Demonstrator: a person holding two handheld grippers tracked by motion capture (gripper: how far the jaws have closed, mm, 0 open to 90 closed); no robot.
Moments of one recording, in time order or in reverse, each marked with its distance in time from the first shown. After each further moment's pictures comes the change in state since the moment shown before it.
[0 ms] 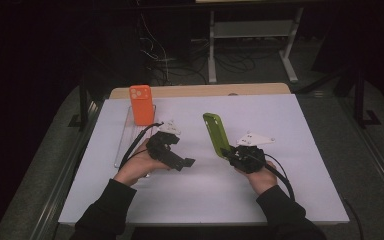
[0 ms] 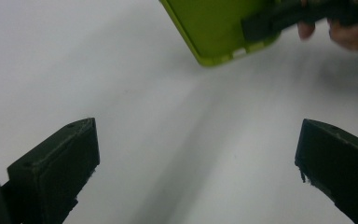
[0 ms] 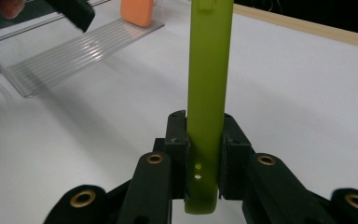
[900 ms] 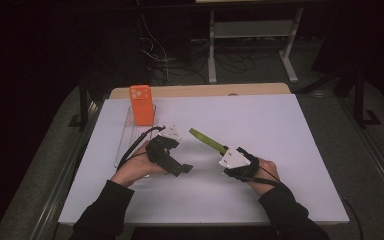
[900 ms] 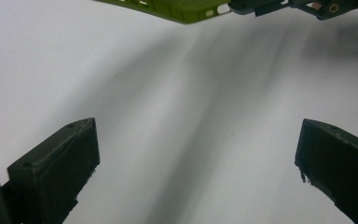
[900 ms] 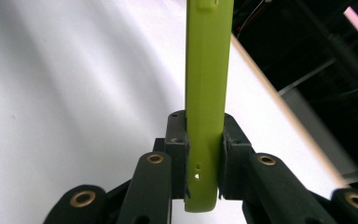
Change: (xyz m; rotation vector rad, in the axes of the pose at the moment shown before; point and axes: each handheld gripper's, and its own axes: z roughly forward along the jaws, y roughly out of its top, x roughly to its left) left arm -0.005 -0.010 0.002 0.083 -0.037 0.080; right arm 0.030 -0.008 0.005 0.061 -0.250 -0.583
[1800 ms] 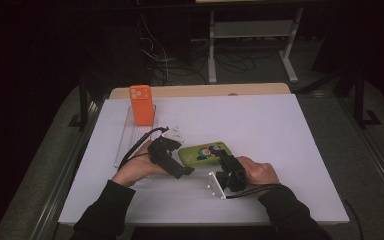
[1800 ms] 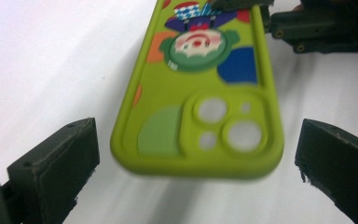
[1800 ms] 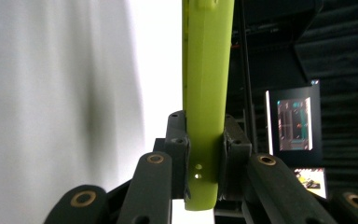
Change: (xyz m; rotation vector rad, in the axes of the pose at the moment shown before) left arm -0.006 0.004 -0.001 0.024 -0.016 0.028; right arm 0.044 0.000 0.005 -0.029 -0.276 -0.644
